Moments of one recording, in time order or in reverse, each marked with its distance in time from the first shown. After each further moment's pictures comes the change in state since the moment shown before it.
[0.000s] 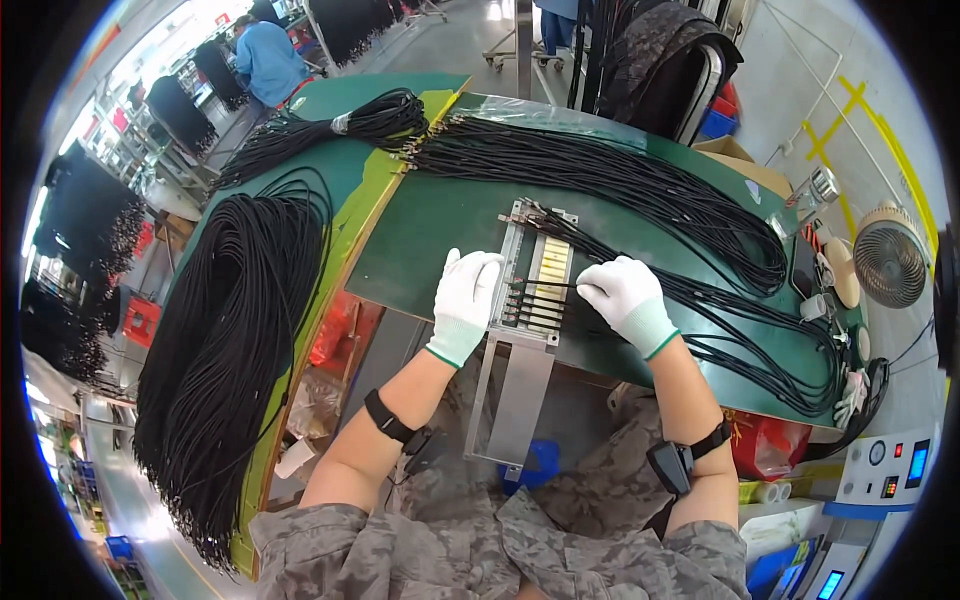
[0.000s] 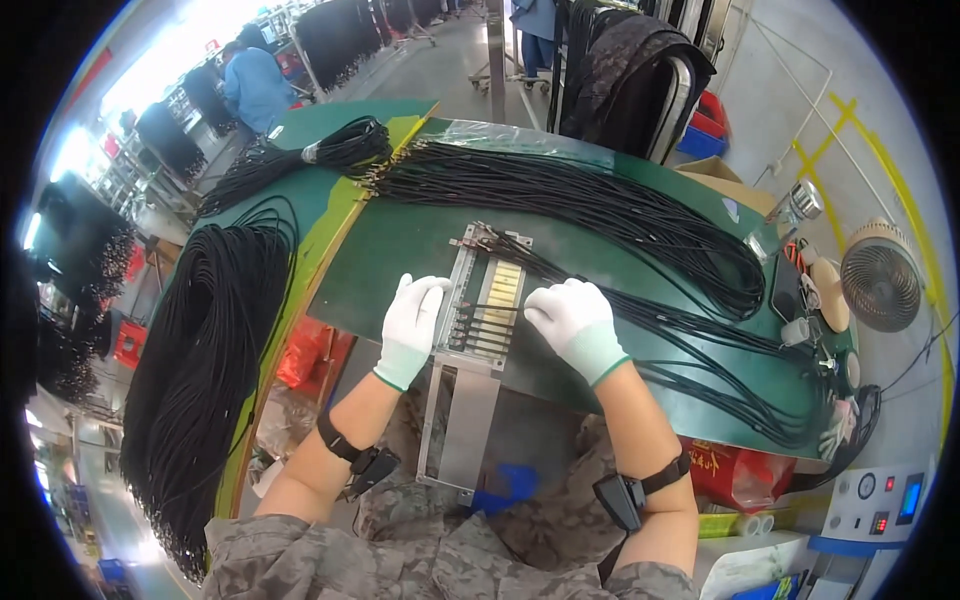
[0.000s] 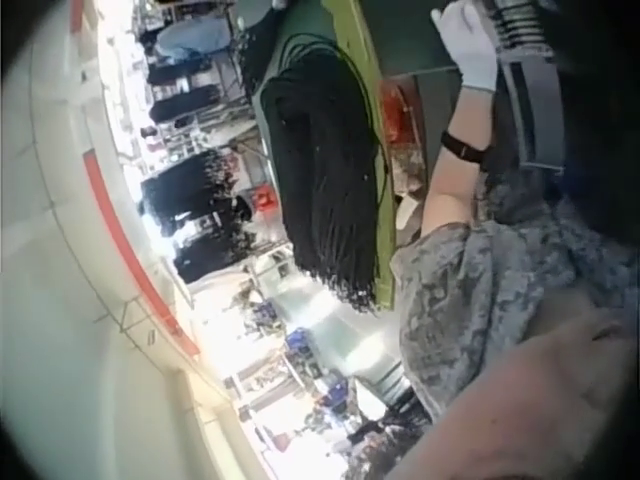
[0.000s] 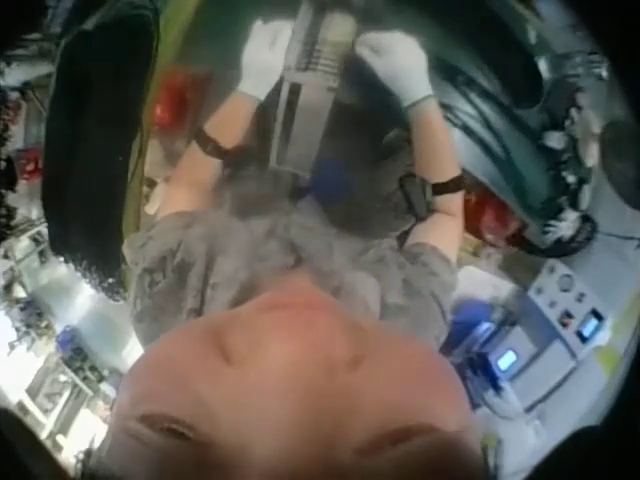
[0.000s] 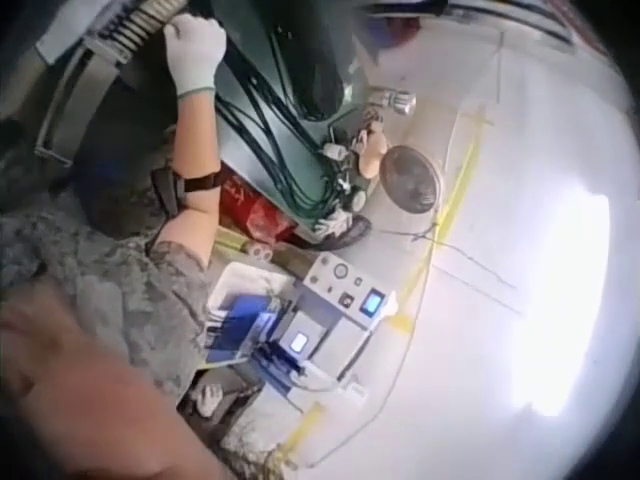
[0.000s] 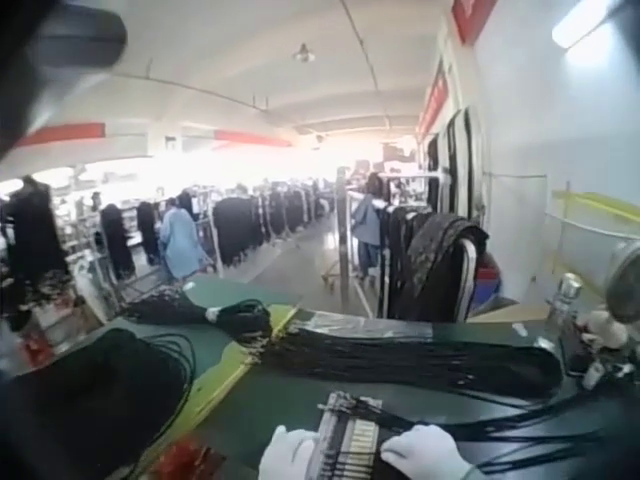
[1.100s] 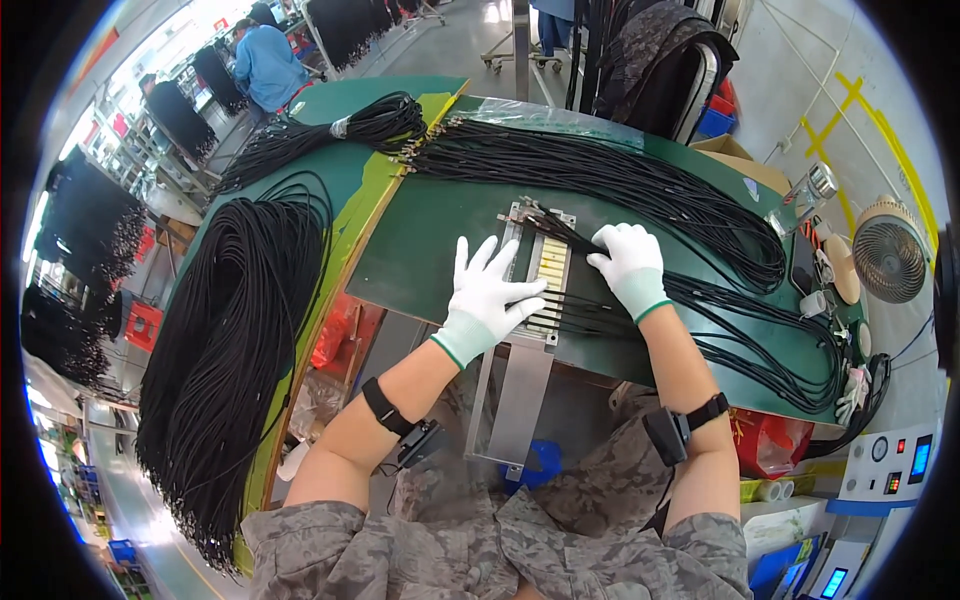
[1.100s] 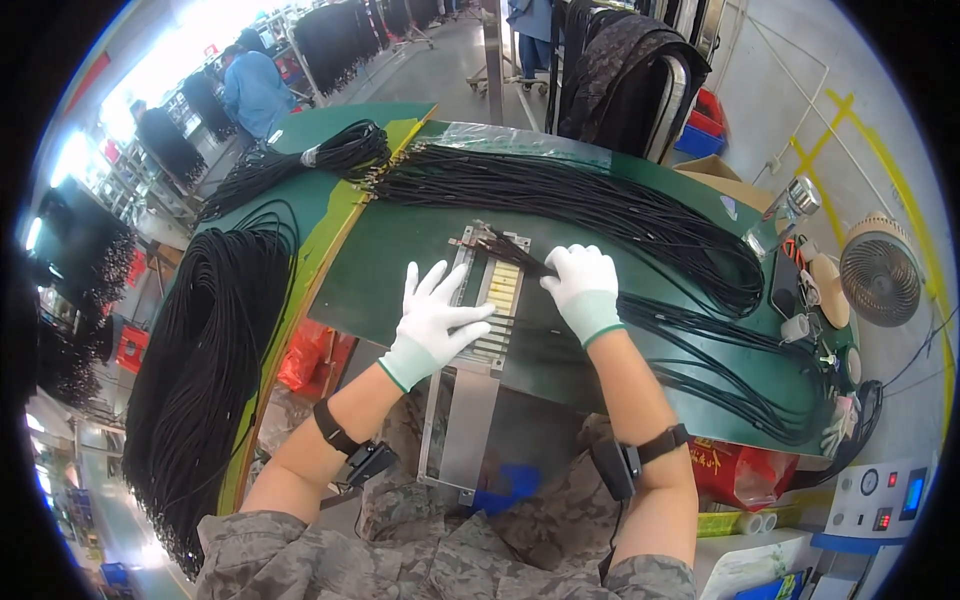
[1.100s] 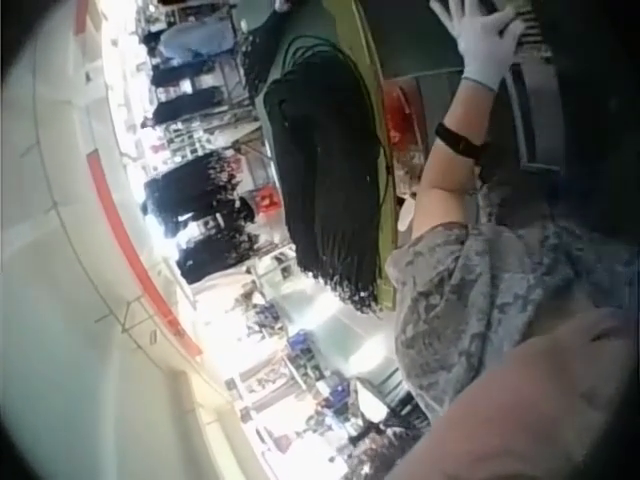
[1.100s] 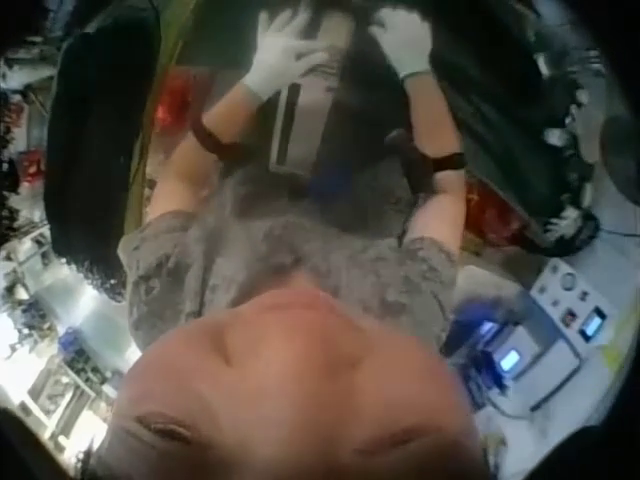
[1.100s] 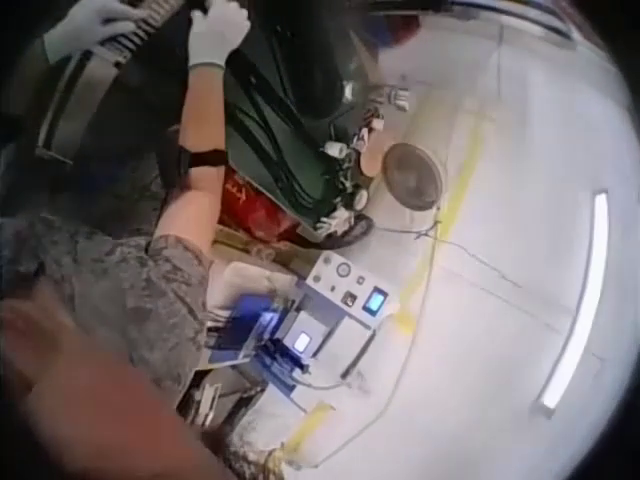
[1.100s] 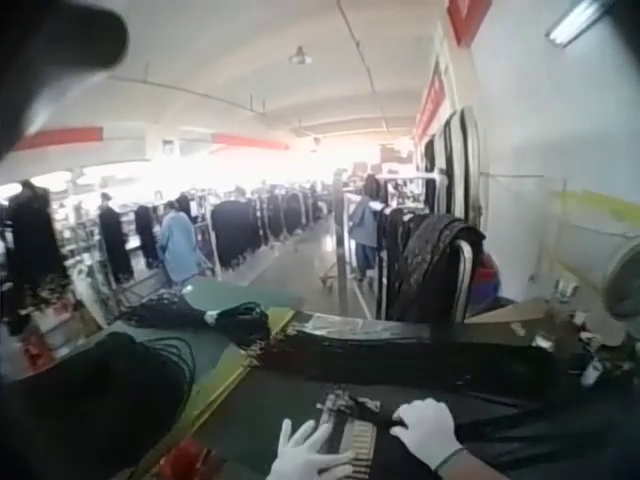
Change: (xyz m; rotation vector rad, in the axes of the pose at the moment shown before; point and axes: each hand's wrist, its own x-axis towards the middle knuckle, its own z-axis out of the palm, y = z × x) left_hand 0.008 0.020 -0.002 0.348 -0.357 0.246; right_hand 0.023 0.024 0.012 -0.211 0.381 0.110
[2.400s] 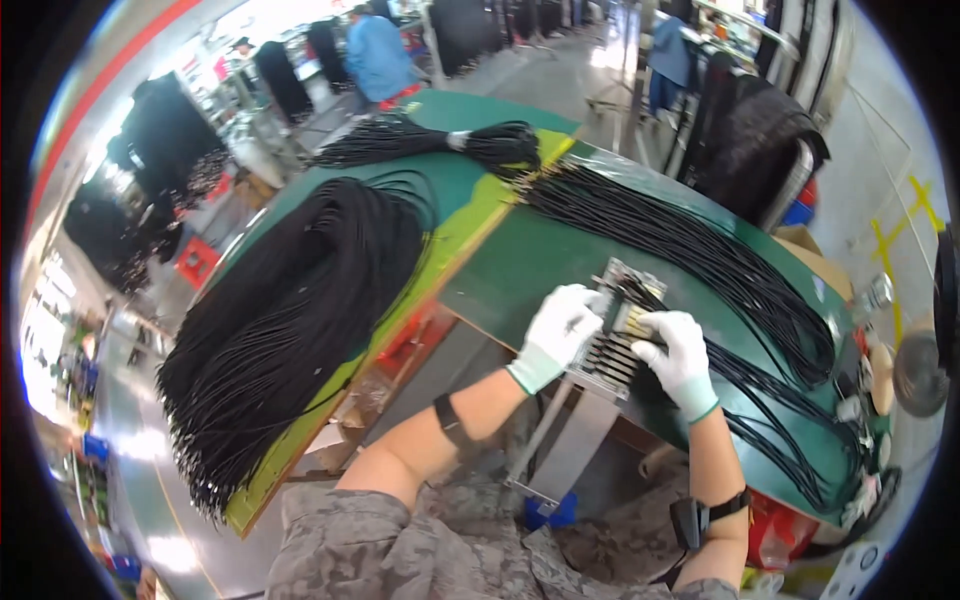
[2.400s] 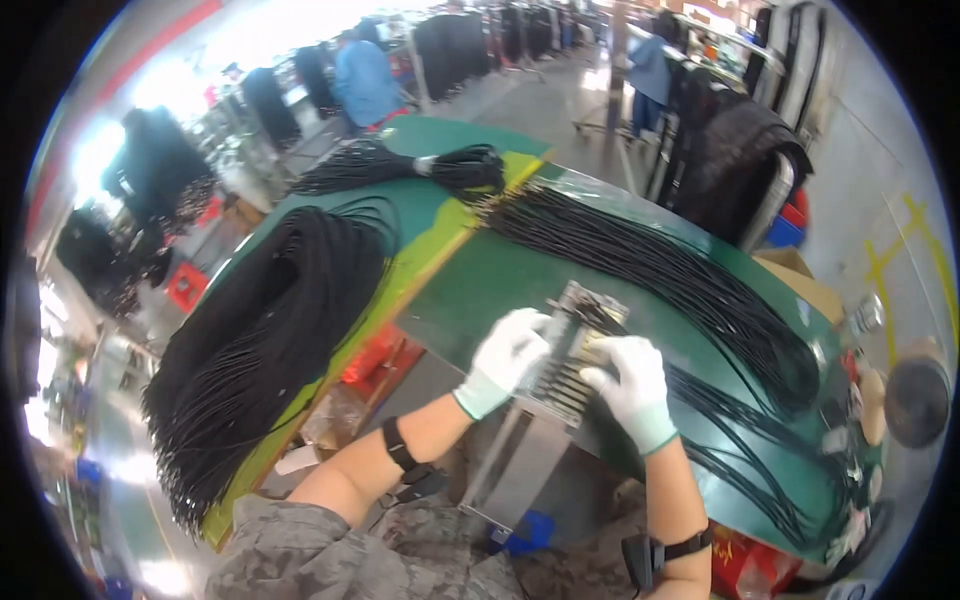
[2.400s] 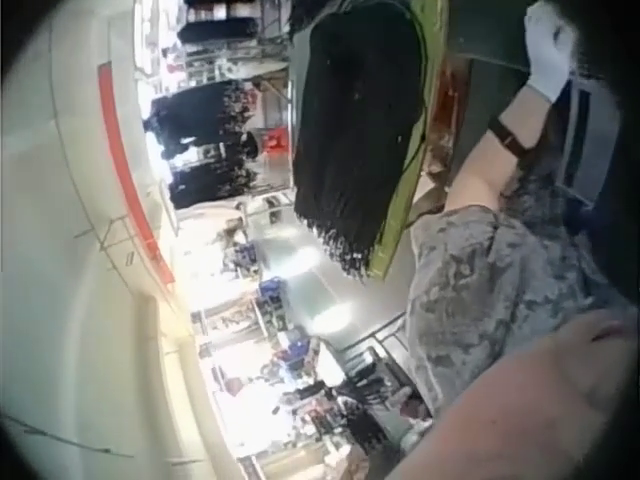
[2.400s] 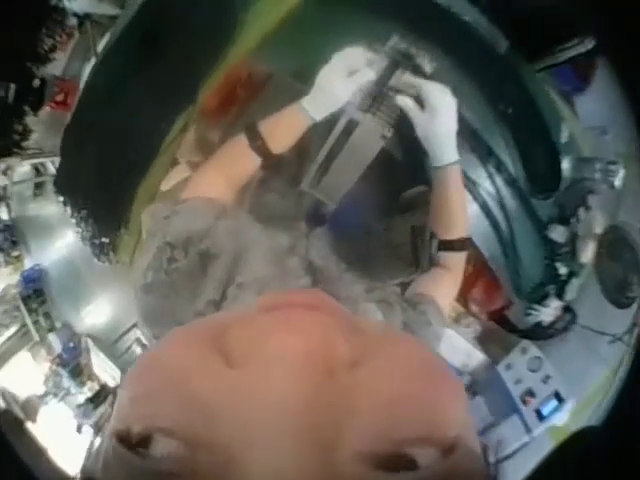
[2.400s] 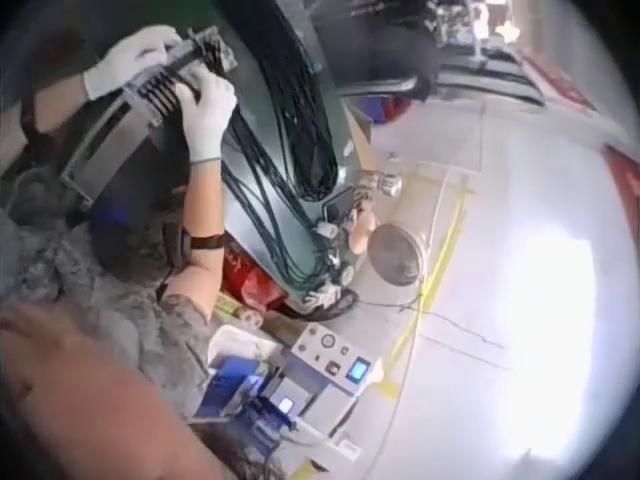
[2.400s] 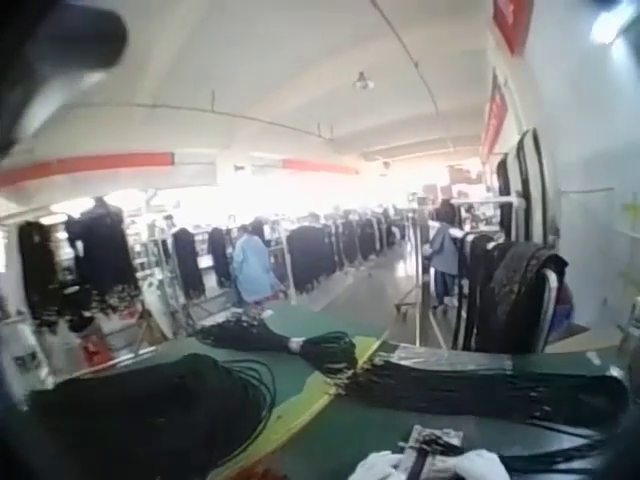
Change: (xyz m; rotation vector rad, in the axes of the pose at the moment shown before) left_hand -0.005 -0.012 0.013 -0.462 0.383 -0.253; right_hand -0.010 -0.043 -0.019 0.509 -0.133 -0.189
